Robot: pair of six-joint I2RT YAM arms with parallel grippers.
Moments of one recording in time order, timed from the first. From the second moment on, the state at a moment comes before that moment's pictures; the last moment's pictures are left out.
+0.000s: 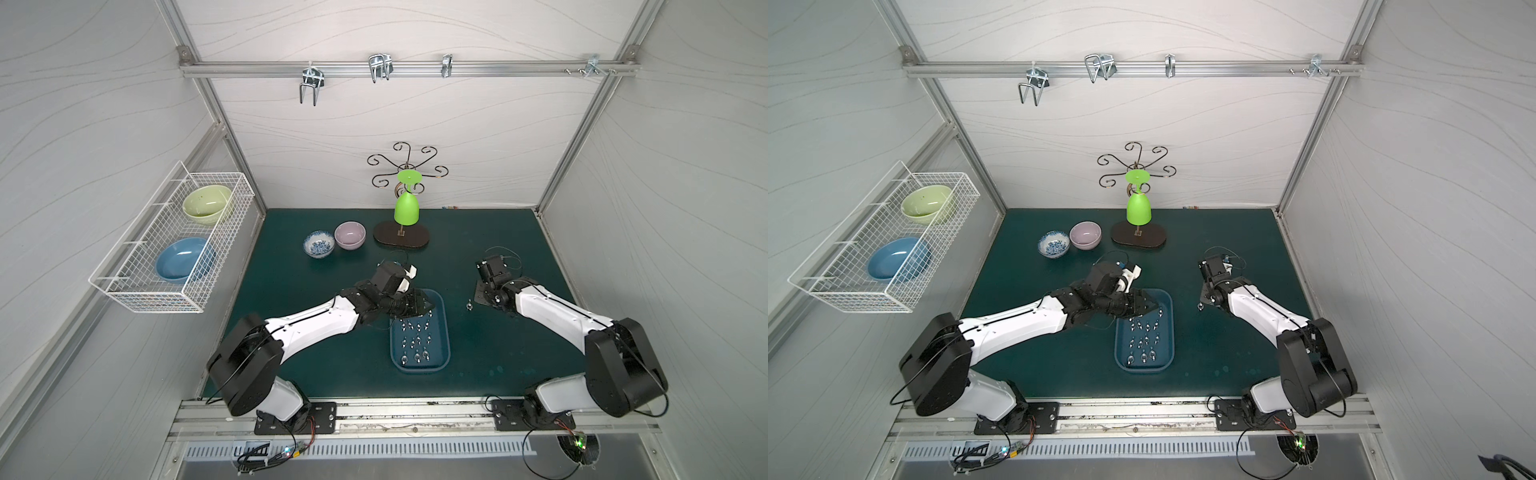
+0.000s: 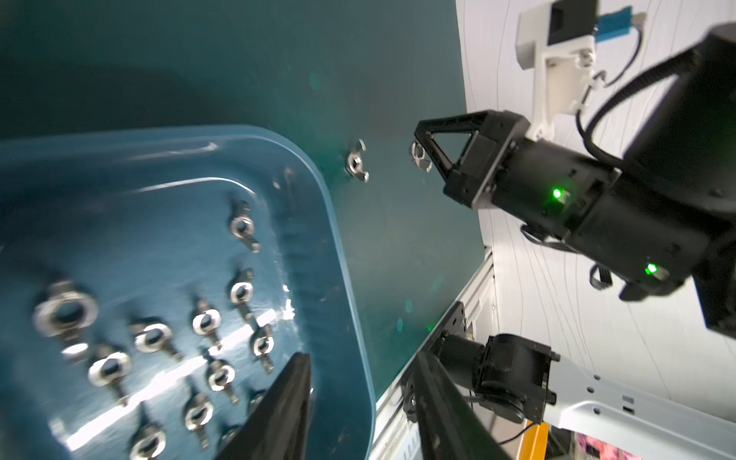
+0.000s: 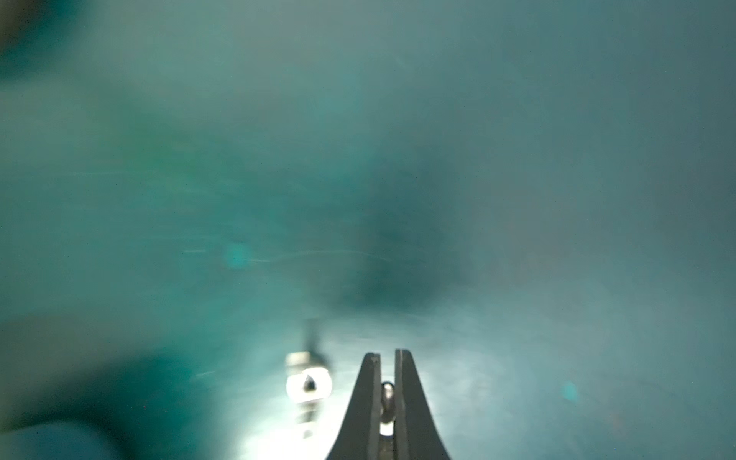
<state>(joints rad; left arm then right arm) -0.79 1.52 0.93 -0.12 0.41 -0.87 0.41 1.41 0.79 -0.48 0.29 0.53</state>
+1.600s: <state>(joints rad) -0.77 1.50 0.96 -0.13 0.46 -0.83 0.70 1.32 0.88 -0.50 0.25 0.54</state>
